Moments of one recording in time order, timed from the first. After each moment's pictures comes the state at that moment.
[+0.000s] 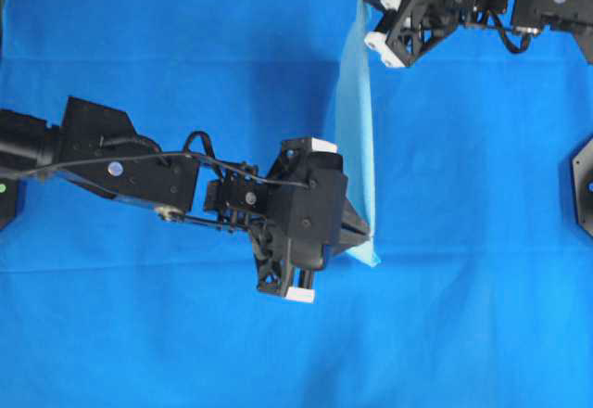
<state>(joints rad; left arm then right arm) -0.15 0.12 0.29 -0.02 0.15 0.08 -0.39 -0.17 0.55 -0.58 0.42 0.63</state>
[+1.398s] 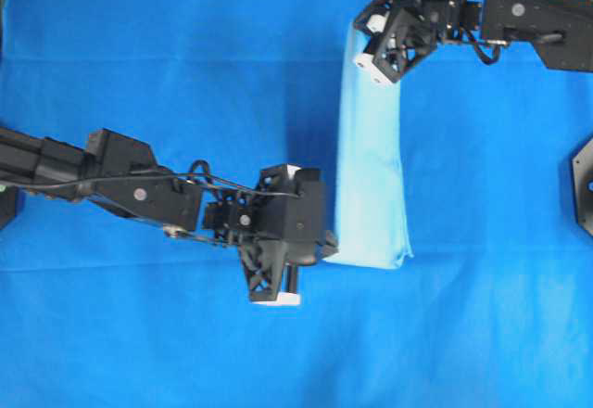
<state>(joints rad) -0.17 0.23 0.45 -0.03 -0.01 -0.08 -0.42 -0.03 0.59 -0.58 0.27 0.65</state>
